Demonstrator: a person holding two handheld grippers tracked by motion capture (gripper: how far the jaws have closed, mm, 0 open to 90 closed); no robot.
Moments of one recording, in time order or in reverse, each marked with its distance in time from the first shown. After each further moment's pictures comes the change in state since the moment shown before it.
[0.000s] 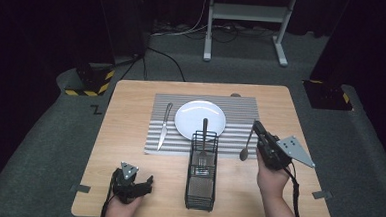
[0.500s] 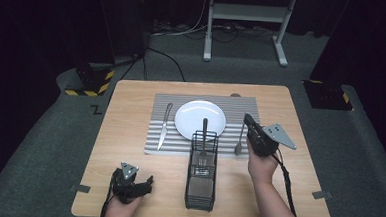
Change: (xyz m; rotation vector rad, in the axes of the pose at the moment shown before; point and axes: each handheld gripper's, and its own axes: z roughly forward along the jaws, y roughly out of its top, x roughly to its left) left arm 0.000 0.000 0.000 0.000 -0.003 -0.002; right arm -0.007 -0.023 0.052 0.086 -0.021 0.004
